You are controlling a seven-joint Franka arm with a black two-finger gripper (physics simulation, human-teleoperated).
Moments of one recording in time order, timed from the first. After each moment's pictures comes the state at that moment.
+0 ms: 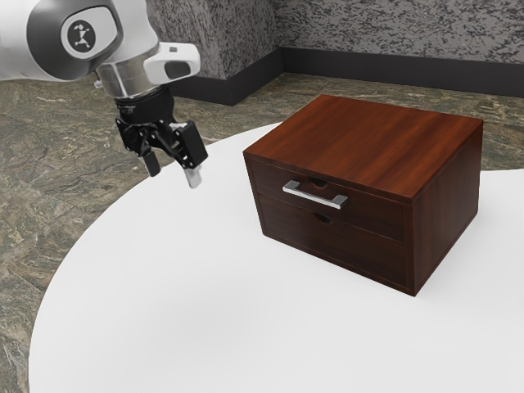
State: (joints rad) arm -0.03 0.03 0.14 -1.38 -0.01 1.44 0.07
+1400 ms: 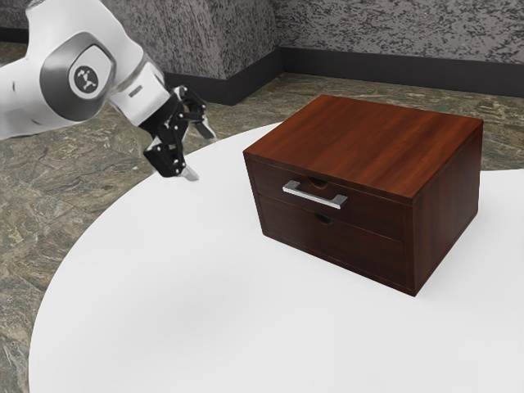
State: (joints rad) arm 0.27 0.01 -0.06 -1.58 -0.21 1.93 1.50
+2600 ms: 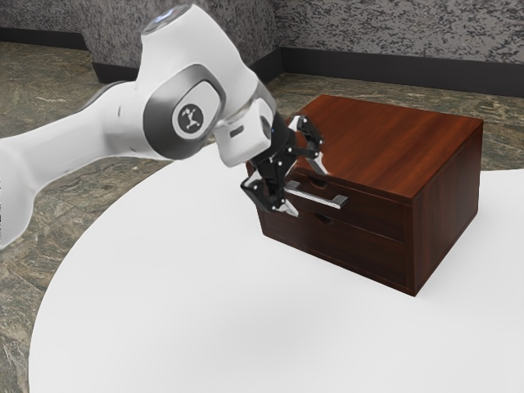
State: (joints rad) arm 0.00 0.09 -0.09 -1.59 -0.19 2.05 1.68
